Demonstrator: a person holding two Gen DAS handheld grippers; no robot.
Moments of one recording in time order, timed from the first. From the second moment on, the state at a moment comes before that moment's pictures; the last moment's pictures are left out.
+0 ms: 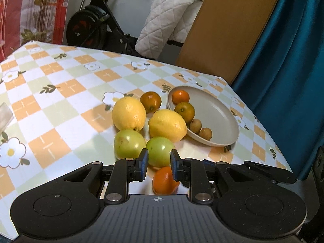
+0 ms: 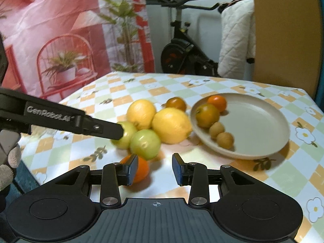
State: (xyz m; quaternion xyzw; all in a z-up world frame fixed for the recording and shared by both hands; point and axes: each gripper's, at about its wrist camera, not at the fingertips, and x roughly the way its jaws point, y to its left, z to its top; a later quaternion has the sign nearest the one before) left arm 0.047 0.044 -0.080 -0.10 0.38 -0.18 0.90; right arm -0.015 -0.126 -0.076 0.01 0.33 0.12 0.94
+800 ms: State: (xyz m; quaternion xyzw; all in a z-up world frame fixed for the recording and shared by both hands) left arm 0.050 0.044 -0.118 -0.15 0.42 -0.23 0.87; right arm -0.006 -0.091 -0.096 -0.05 0.36 0.14 0.92
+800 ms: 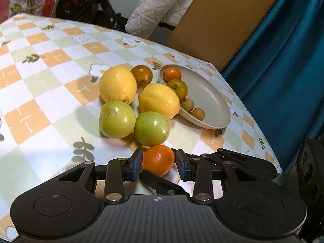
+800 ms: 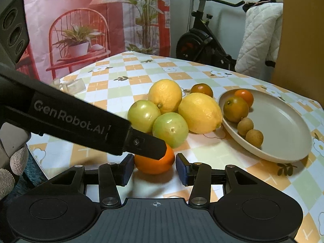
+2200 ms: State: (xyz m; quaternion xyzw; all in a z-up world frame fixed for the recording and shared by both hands) left arm 0.063 -0.041 -0.086 -0.03 0.38 -0.29 0.88; right arm -0.010 -0.160 -0.073 0.03 0.30 0.07 0.95
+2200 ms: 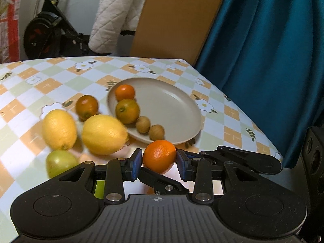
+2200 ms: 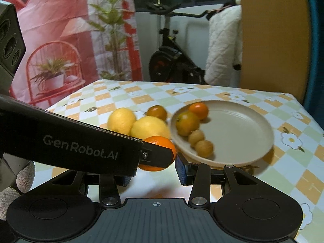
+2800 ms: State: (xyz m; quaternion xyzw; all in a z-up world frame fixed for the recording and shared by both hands) left arm 0.097 -0.086 -0.090 -0.02 0.38 -0.31 0.87; right arm 0.009 -0.203 -0.082 0.06 0.29 0.02 0.96
